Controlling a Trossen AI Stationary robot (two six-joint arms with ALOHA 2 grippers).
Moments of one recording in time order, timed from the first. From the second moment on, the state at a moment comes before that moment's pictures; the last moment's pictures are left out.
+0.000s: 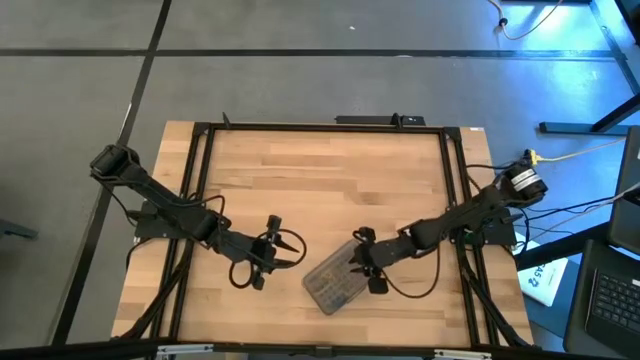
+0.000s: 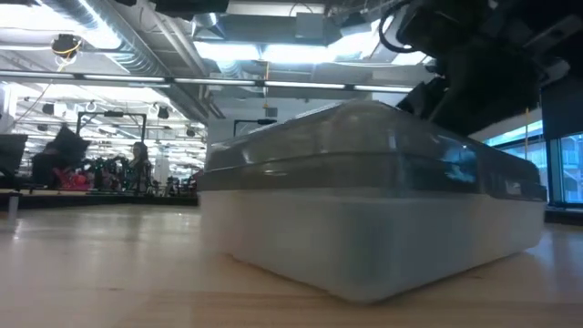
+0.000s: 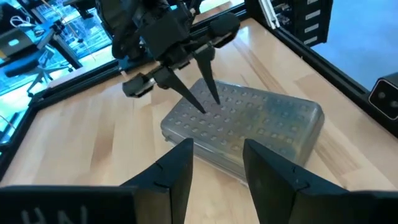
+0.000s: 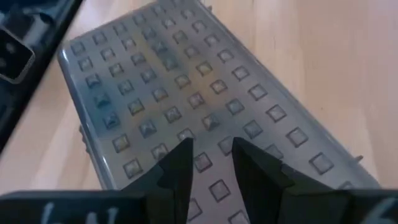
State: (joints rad) left arm -0.52 1.29 0.75 0.08 -0.41 0.14; right arm 0.43 1.60 0.76 0.06 0.11 0.29
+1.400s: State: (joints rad) left arm -0.47 1.33 0.75 -0.09 -0.49 -0.14; right arm 0.08 1.68 1.06 -0.32 0.63 0.31
